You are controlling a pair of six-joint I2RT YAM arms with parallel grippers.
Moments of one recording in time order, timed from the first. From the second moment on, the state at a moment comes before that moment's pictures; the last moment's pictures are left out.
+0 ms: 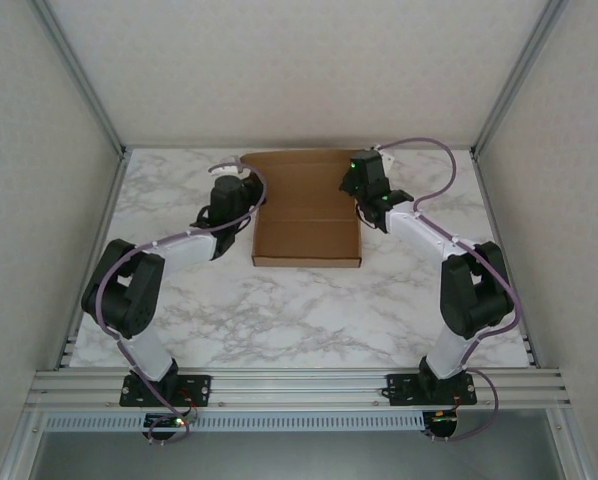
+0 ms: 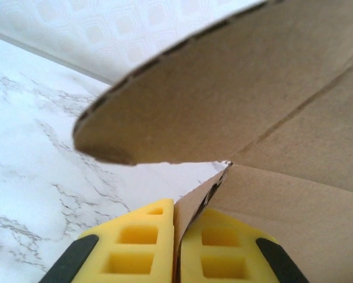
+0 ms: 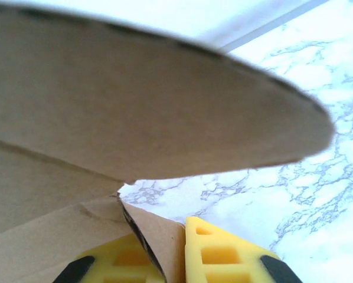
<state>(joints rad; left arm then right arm) -0.40 1.73 0.99 0.48 -0.18 -0.65 0.46 1.72 1.30 -0.16 0.31 0.73</state>
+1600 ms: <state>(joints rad) -0.54 1.57 0.67 0.75 -0.40 -0.60 0.54 1.50 0.82 0.27 0.33 0.70</state>
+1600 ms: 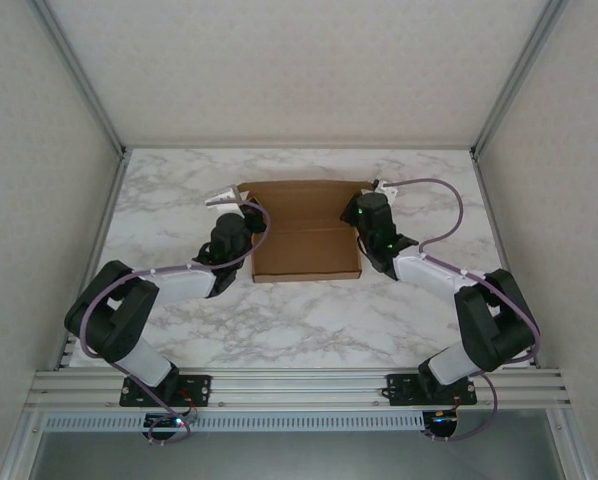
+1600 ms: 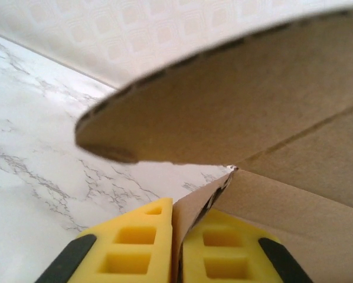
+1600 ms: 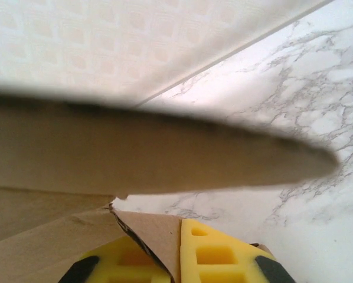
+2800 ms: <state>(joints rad) -0.59 1.63 0.39 1.34 -0.46 -0.22 0.49 1.52 0.60 0.73 0.08 0.33</state>
